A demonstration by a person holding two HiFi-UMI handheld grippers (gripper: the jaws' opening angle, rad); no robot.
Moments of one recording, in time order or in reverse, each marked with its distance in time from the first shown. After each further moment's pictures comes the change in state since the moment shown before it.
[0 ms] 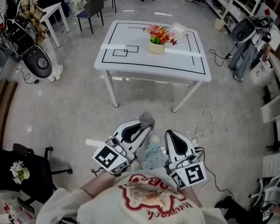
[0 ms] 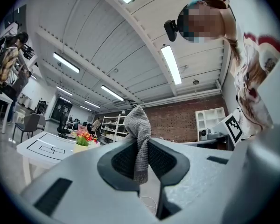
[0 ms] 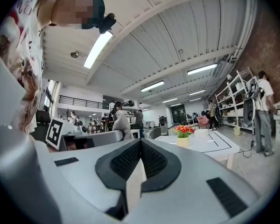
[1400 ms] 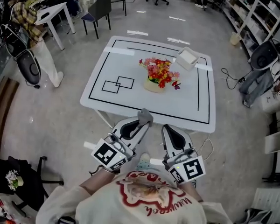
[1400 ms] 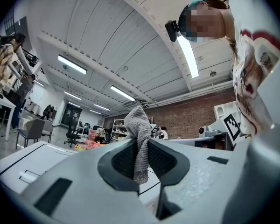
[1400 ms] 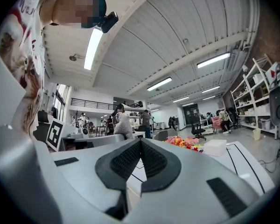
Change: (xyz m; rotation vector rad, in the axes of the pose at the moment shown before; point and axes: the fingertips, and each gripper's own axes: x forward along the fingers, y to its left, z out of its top) left arm 0.219 0.227 -0.003 0.036 -0.015 0.127; right arm 0.247 -0.213 0.031 -0.019 -0.014 0.173
